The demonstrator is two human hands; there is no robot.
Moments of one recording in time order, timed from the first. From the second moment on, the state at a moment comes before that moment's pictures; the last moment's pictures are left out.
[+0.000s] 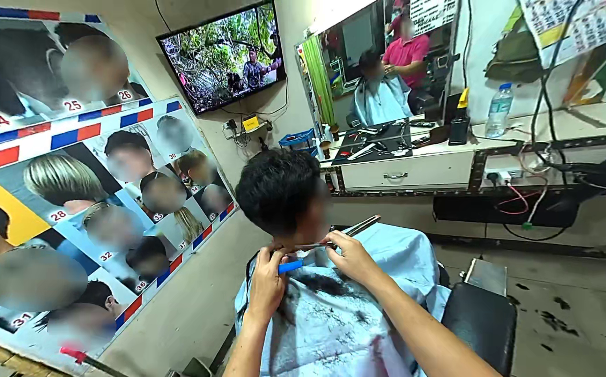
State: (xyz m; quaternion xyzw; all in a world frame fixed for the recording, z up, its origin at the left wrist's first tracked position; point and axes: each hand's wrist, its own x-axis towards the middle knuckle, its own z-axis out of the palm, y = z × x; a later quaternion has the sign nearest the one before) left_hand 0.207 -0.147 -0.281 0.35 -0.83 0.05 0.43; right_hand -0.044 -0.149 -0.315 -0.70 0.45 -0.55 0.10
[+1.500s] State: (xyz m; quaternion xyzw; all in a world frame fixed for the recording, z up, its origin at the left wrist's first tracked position) left_hand 0.237 -0.162 -0.317 0.27 -0.85 -0.07 0.44; right_hand -0.022 -0.111 -0.298 -0.66 0.53 -0.53 0.01
